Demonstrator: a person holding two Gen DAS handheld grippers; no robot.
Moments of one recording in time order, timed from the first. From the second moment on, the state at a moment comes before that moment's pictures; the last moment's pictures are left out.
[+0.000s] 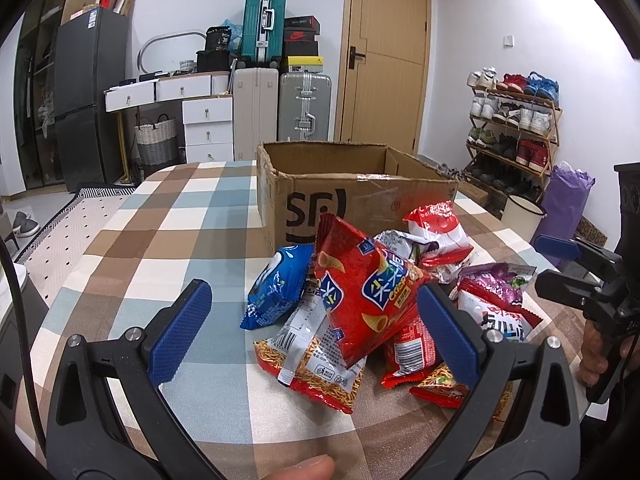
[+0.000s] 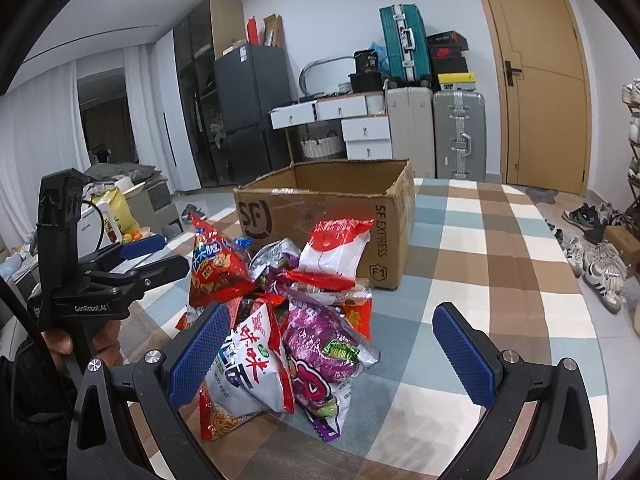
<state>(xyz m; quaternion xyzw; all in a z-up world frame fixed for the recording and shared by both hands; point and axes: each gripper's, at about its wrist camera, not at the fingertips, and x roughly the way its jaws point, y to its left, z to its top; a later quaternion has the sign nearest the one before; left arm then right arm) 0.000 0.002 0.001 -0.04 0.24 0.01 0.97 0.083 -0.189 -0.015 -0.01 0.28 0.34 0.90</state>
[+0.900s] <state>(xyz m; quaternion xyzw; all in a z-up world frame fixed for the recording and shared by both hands) 0.051 -0.006 -0.013 -0.05 0.32 -0.02 0.94 0.118 -0.188 -0.041 -0.02 0.39 0.31 0.87</state>
